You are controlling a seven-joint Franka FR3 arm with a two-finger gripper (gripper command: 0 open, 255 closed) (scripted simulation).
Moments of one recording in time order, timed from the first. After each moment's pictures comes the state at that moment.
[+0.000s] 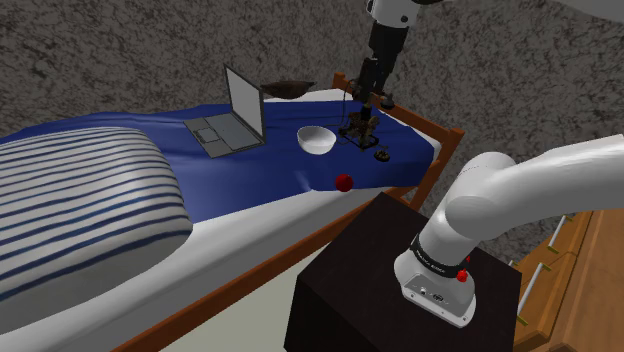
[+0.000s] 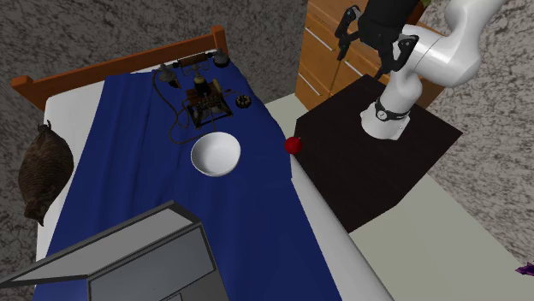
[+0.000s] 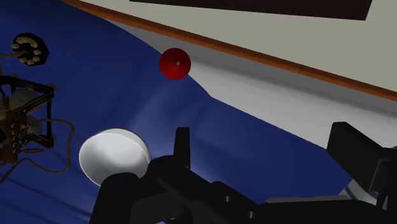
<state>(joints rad) 0.00 -0.77 -0.06 -2.41 -0.11 1.67 -0.13</state>
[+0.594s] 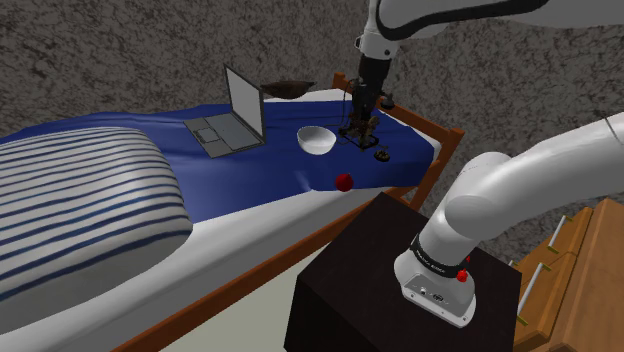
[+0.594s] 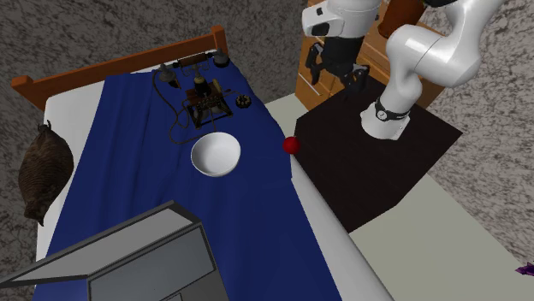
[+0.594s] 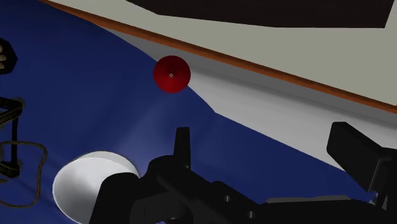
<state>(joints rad) -0.01 -0.61 -0.19 -2.48 -0.11 1.83 -0.25</state>
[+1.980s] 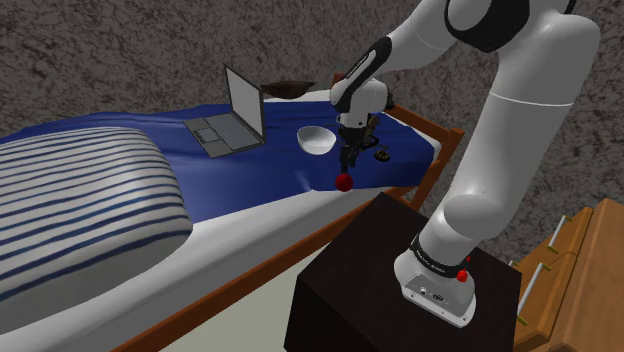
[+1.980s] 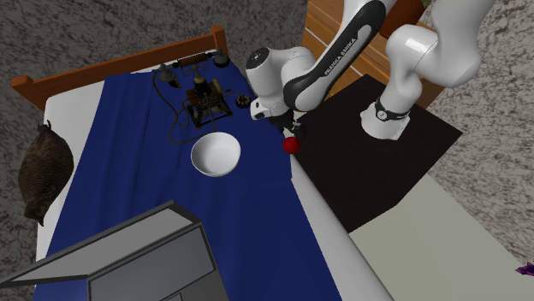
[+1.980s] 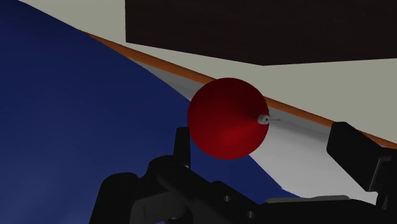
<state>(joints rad) -0.01 0.17 -0.43 -2.39 0.20 2.20 -0.78</state>
